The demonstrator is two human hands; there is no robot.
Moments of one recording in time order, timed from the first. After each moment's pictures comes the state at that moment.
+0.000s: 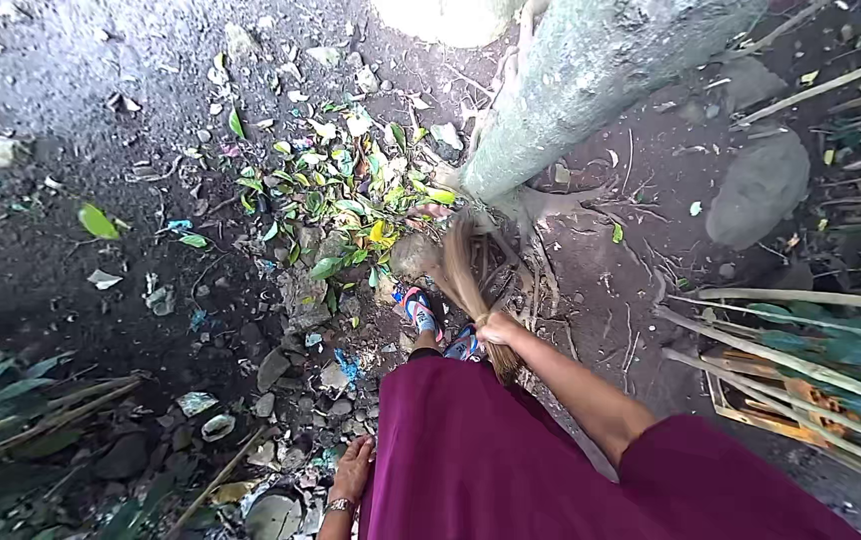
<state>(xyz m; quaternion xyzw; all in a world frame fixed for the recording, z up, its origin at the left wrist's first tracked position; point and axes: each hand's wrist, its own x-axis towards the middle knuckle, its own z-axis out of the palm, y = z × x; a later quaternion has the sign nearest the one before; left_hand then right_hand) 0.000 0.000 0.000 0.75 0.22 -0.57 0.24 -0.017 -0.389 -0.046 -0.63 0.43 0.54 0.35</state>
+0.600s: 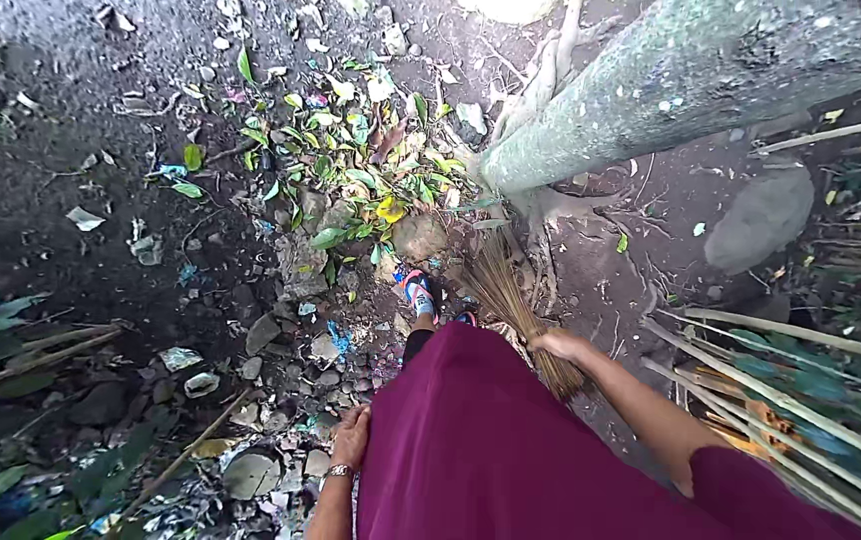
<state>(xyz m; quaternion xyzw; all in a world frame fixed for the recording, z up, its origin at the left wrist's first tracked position) 0.013 -0.009 -0.016 0.74 0.26 -0.56 0.28 -0.046 -0.447 0.022 -0.53 0.51 0.57 0.38</state>
